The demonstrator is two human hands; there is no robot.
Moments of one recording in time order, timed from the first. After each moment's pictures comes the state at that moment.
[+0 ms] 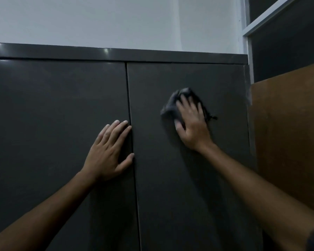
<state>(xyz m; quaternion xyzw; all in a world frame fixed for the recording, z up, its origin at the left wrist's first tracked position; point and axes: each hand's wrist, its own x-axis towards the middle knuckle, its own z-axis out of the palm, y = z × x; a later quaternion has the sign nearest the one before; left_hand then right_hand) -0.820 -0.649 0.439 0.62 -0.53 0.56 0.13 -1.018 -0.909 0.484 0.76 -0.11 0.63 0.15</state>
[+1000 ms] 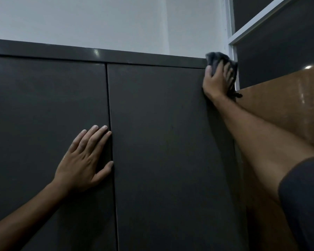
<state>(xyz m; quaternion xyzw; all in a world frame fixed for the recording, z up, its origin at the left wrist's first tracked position) -0.813 -0.652 0.435 0.61 -0.50 0.61 0.09 -1.088 -1.000 0.639 0.63 -0.34 0.69 -0.09</state>
